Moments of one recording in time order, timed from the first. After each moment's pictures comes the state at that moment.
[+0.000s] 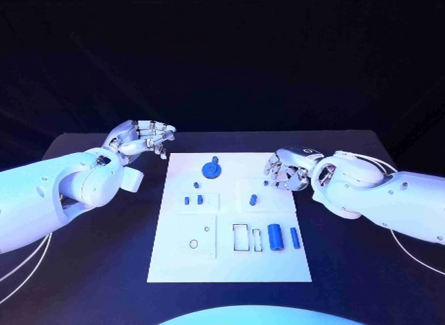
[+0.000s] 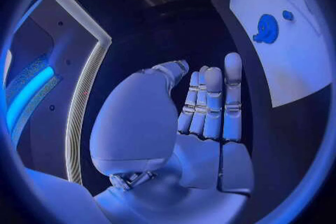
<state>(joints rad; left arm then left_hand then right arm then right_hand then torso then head) 1.15 -0.95 0.03 1.46 -0.20 -0.24 0.30 1.43 -0.23 0.52 0.24 0.21 0.84 0.18 0.38 0.31 0.91 0.11 0.60 0.32 1.09 0.04 1.19 0.57 0.17 1.06 0.12 0.89 0.64 1.24 -0.83 -0.17 1.52 -1.49 -0.28 -0.16 1.54 -0.27 0.38 0.27 0.22 0.98 0.15 0.22 0.25 1.09 0.09 0.27 0.15 1.46 0.01 1.42 1.28 0.12 1.34 0.10 1.04 1.23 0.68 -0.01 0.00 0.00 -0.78</state>
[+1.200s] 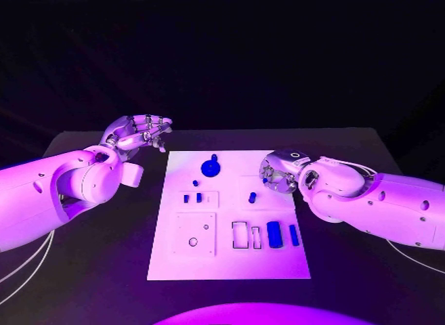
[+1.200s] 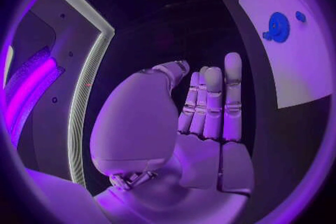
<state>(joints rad) 1.15 -0.95 0.03 1.47 -0.12 -0.27 0.35 1.44 -0.23 0.52 0.23 0.21 0.83 0.18 0.39 0.31 0.91 0.11 0.60 0.31 1.09 0.03 1.18 0.56 0.17 1.06 0.13 0.89 0.63 1.20 -0.76 -0.17 1.50 -1.66 -0.30 -0.27 1.49 -0.25 0.50 0.24 0.18 1.04 0.14 0.24 0.26 1.18 0.07 0.24 0.09 1.46 0.00 1.44 1.30 0.12 1.37 0.10 1.11 1.29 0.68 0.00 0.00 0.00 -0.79</state>
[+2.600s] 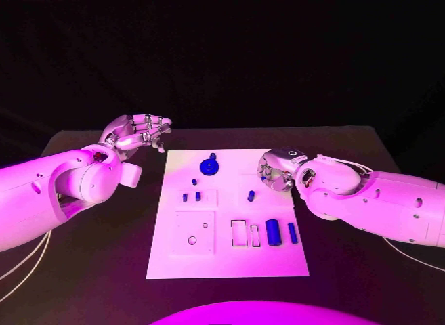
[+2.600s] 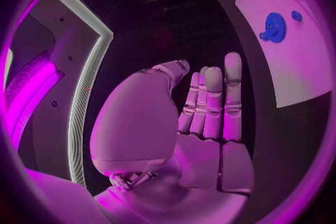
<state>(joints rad) 1.15 -0.95 0.03 1.47 -0.16 -0.27 0.33 1.44 -0.23 0.51 0.23 0.21 0.81 0.18 0.39 0.31 0.90 0.11 0.60 0.30 1.09 0.03 1.18 0.56 0.17 1.06 0.13 0.88 0.63 1.20 -0.75 -0.17 1.48 -1.66 -0.31 -0.26 1.41 -0.20 0.66 0.10 0.17 1.08 0.13 0.29 0.33 1.27 0.05 0.16 0.07 1.46 -0.01 1.46 1.31 0.11 1.39 0.08 1.16 1.31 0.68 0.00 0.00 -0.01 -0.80</state>
